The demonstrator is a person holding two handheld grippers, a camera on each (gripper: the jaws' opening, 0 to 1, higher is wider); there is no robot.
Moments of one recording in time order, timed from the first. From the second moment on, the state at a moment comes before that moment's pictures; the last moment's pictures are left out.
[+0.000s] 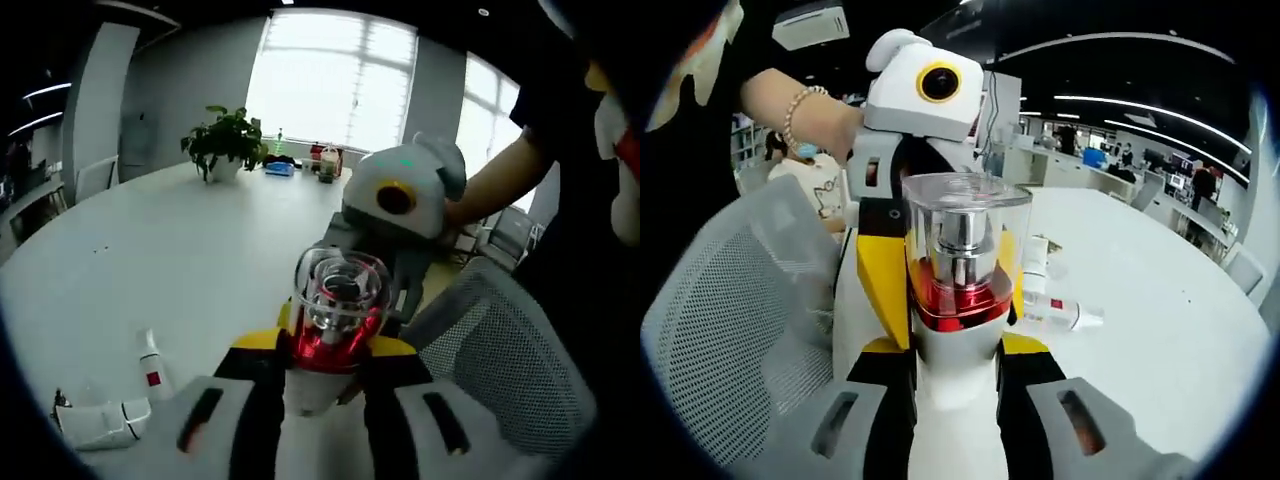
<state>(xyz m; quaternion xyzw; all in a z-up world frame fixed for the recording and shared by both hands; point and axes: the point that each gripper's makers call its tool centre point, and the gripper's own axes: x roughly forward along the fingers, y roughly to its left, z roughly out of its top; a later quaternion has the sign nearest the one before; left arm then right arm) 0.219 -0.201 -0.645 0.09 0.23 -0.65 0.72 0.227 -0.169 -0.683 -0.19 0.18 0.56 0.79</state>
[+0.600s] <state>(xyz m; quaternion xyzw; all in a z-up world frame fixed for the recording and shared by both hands) 0.226 -0.213 -0.656 0.08 0.23 -0.66 0.71 0.234 -0.184 -0.697 -0.18 0.20 0.54 0.80</state>
